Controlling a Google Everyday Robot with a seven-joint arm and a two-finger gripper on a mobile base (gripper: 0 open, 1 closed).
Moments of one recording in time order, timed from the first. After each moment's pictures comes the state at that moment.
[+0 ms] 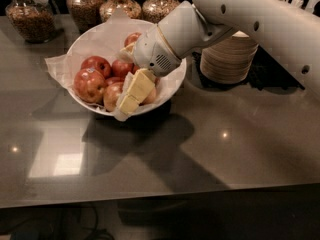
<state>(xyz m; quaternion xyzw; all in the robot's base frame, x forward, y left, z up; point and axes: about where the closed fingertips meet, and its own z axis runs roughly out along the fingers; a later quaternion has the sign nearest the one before) 0.505 0.083 0.931 -0.67 0.60 0.32 0.30</state>
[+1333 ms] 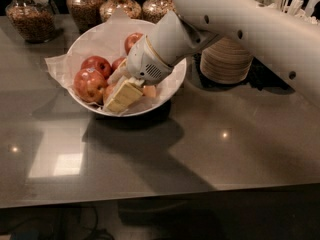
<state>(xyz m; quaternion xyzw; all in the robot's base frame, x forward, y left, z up) 0.506 0.093 0.903 -0.67 0.63 0.28 0.27</state>
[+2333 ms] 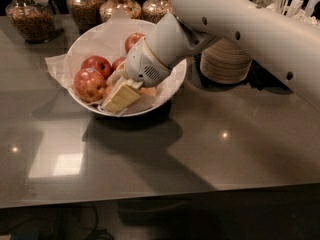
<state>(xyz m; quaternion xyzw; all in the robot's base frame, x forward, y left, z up) 0.504 0.095 0.900 -0.67 0.63 0.28 0.27</state>
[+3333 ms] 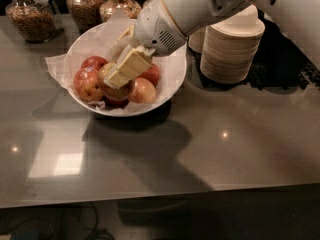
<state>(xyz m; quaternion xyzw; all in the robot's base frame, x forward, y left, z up) 0.509 0.077 0.977 -0.68 0.59 0.29 0.33</state>
